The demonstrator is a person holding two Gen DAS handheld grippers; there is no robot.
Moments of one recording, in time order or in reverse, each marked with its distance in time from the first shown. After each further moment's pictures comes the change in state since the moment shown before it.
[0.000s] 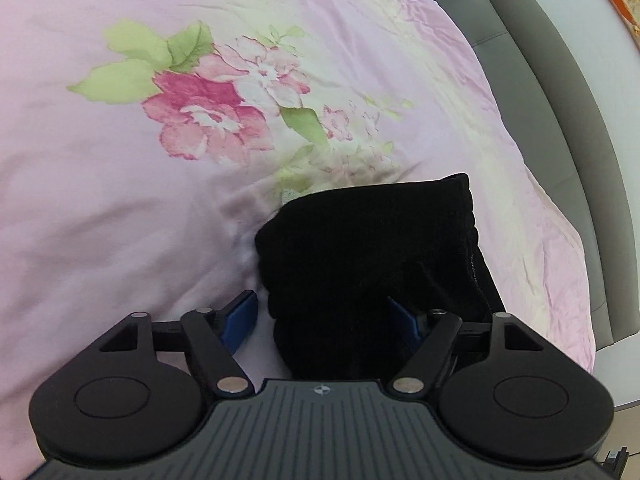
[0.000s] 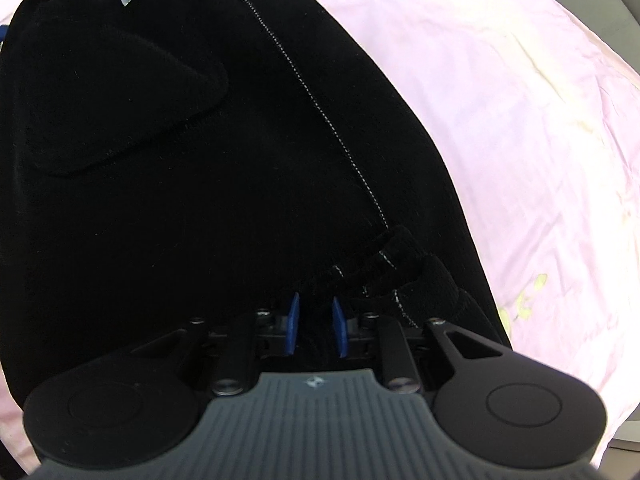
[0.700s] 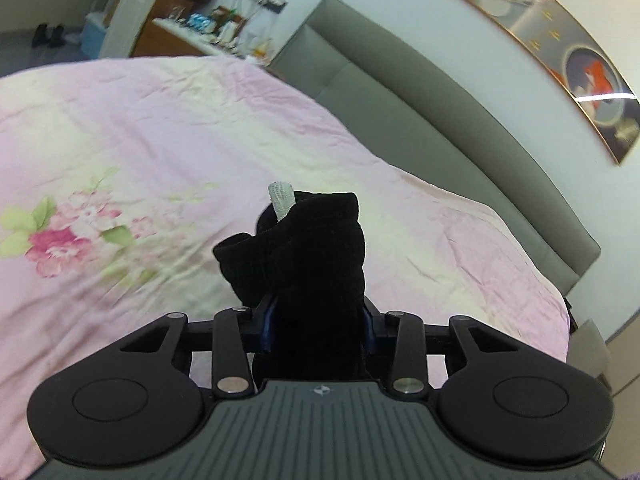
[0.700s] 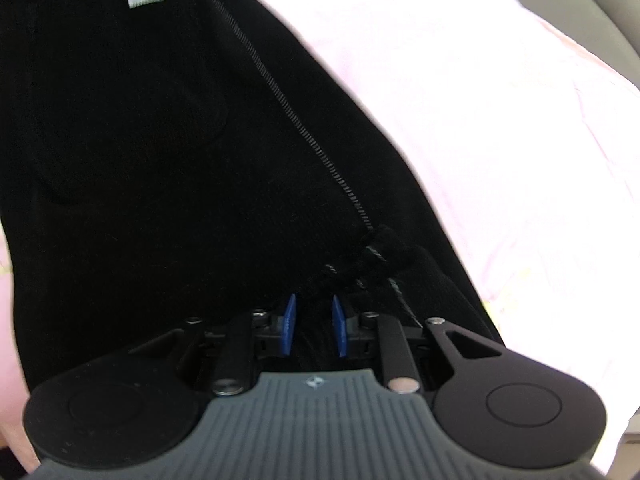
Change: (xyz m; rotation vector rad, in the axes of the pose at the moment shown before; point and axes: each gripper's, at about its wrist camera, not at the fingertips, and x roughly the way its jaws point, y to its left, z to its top) left arm -0.091 -0.160 -0.070 0.429 -0.247 -0.143; right arm -0.045 -0.010 -0.044 0.113 -0.143 -0.018
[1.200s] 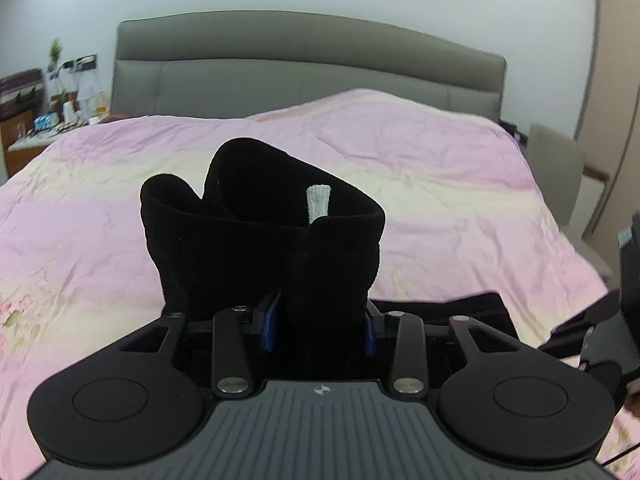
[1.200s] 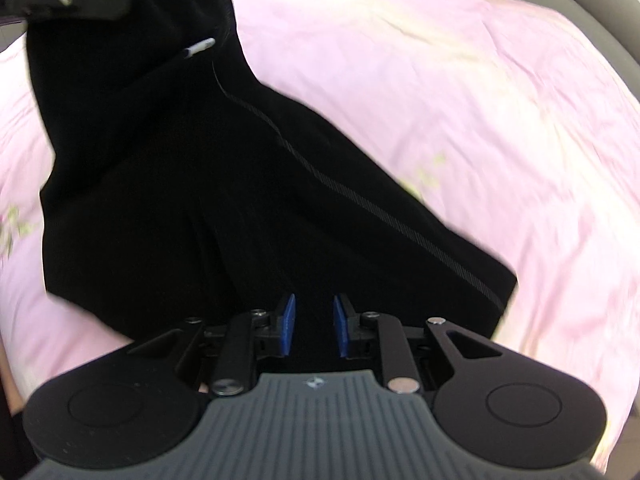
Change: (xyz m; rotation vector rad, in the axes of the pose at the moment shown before) left arm 0.034 -0.197 -0.137 0.625 0.125 -0.059; right arm -0.063 -0.070 -0.141 0.200 -0.031 0.020
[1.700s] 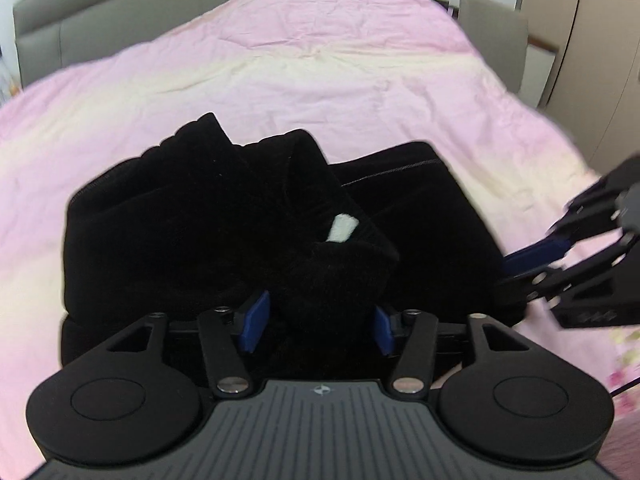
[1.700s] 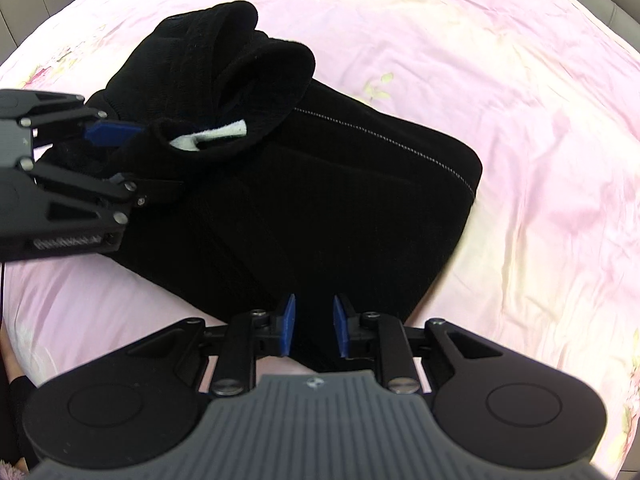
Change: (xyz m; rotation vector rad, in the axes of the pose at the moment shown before) left arm 0.046 -0.071 -0.053 0.136 0.275 -0.159; right arm -0.008 -0.043 -0.060 0.125 0.006 0.025
